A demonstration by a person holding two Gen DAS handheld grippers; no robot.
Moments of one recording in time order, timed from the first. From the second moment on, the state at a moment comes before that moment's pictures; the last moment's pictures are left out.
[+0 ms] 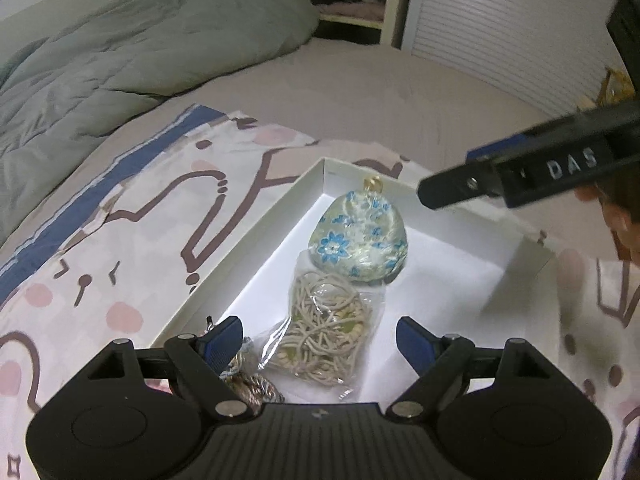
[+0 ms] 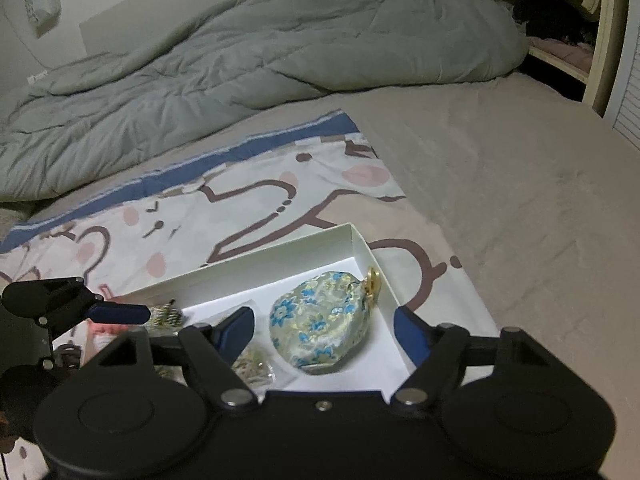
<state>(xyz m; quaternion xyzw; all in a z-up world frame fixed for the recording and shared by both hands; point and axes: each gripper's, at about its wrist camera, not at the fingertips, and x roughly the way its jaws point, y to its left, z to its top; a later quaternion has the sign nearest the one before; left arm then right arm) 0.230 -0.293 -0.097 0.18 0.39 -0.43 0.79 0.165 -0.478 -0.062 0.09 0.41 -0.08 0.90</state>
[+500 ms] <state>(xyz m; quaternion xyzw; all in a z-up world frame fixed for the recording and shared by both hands) 0.178 -0.246 -0.043 0.10 0.39 -0.37 0.84 0.099 -0.452 -0.016 0.09 0.36 -0.06 0.92</state>
